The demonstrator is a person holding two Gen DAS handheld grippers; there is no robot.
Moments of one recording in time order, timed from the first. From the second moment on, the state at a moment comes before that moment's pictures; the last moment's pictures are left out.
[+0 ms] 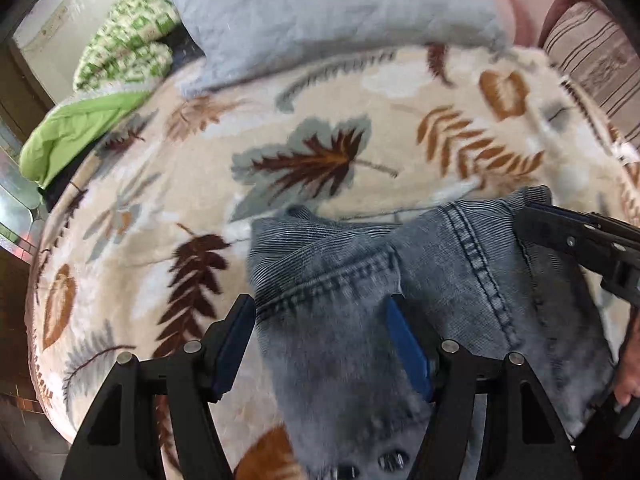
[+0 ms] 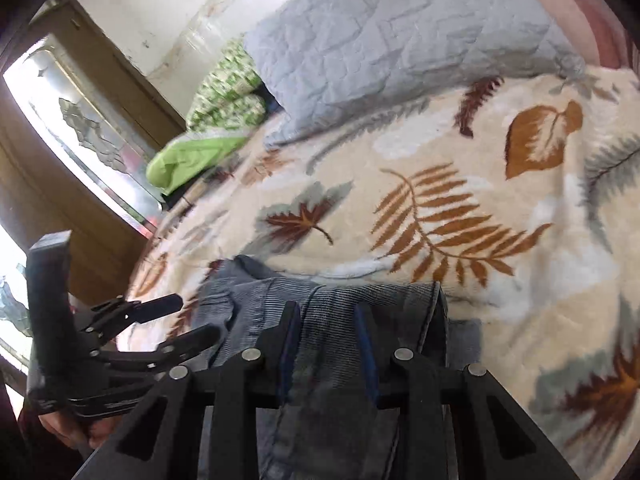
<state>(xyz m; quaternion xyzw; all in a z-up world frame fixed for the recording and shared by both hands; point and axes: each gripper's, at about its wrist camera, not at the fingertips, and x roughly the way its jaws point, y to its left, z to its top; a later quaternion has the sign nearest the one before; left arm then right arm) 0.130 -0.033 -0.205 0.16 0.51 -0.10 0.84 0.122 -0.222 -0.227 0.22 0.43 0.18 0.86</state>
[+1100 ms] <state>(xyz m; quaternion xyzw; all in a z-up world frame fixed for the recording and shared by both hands) 0.001 0.011 -0.148 0.13 0.40 -0.14 0.90 -0.033 -0.271 -0.189 0.24 0.36 0.15 0.89</state>
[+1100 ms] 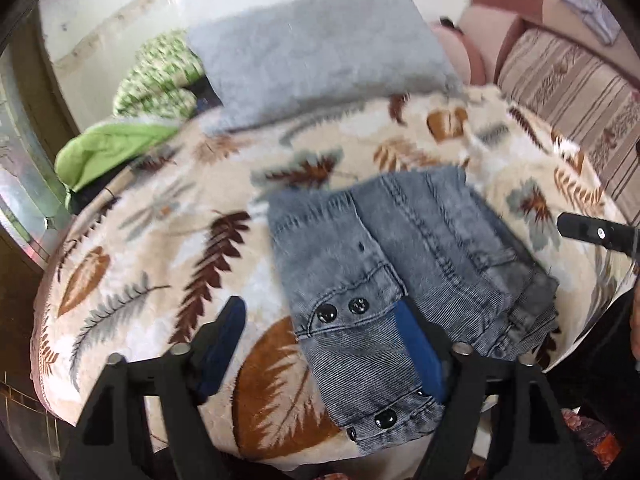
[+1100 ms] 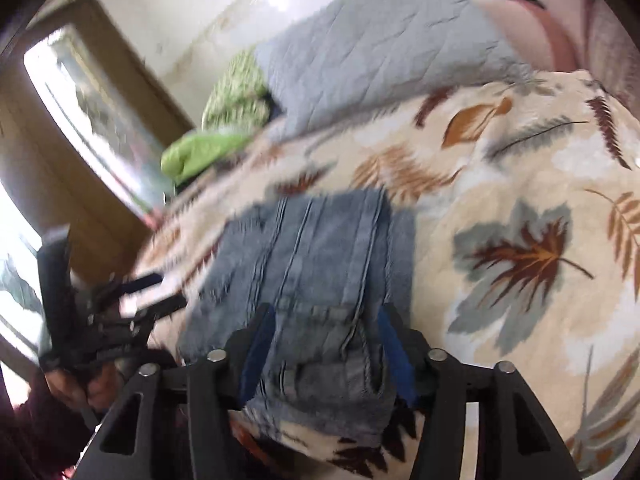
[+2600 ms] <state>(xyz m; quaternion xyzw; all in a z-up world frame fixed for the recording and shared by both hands) 0.008 0.021 -0.161 0.13 0.40 -0.08 0.90 -0.018 -0.251 -0.199 0.22 0.38 0.15 0.89</state>
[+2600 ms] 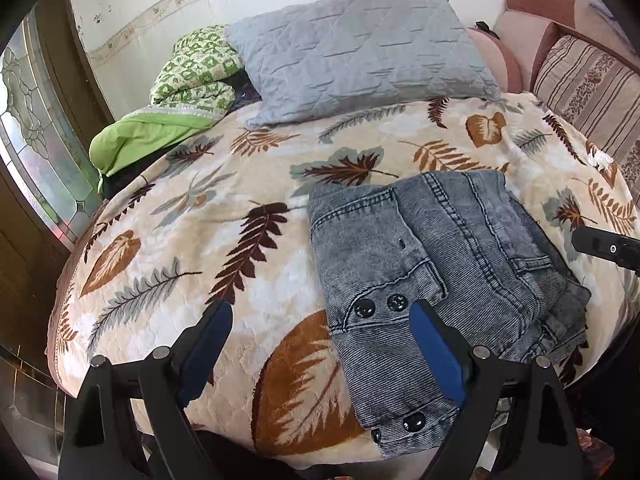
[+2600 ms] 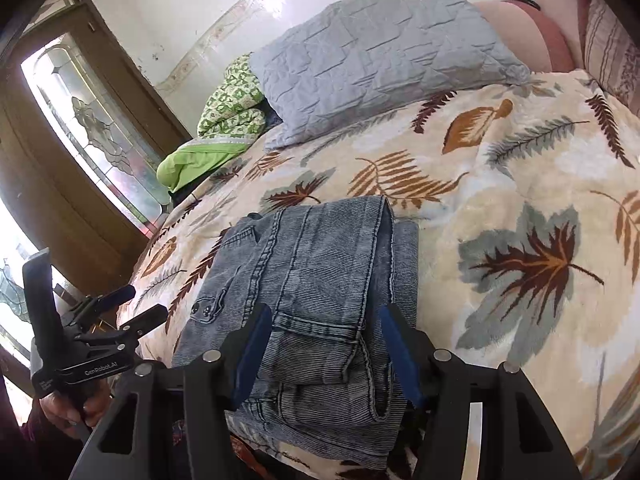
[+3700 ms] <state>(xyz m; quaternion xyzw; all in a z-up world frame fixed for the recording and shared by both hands) 0.015 0.011 -0.173 0.15 0.42 -0.06 0.89 -0.010 -0.249 -0.207 0.21 0.39 0.14 0.88</state>
